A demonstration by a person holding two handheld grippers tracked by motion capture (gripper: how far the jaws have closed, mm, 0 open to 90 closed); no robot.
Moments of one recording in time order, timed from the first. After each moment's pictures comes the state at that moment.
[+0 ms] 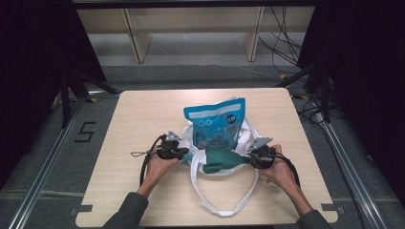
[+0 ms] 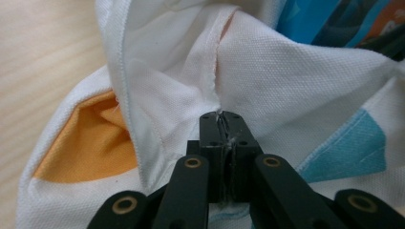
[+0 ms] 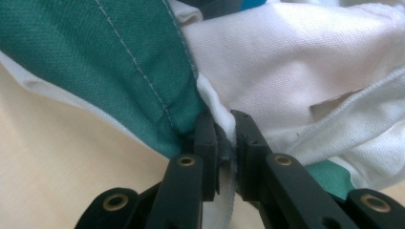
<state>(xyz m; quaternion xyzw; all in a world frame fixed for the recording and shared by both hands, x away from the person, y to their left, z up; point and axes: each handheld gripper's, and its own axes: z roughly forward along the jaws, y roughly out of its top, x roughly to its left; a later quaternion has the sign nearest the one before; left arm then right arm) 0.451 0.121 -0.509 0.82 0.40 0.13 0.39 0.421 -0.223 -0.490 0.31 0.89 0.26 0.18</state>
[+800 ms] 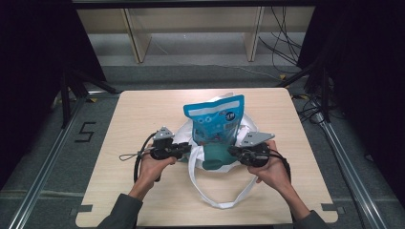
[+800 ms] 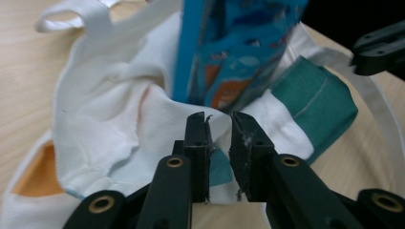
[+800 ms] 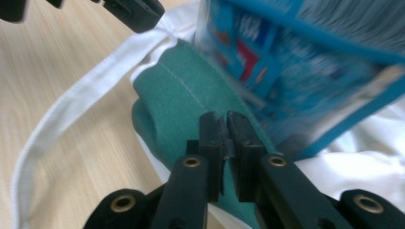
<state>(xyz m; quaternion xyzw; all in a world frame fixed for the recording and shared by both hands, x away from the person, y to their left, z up) 0.411 0.119 -0.460 0.79 0.38 0.10 0.48 0.388 -0.180 -0.428 0.26 0.86 0.40 0.17</state>
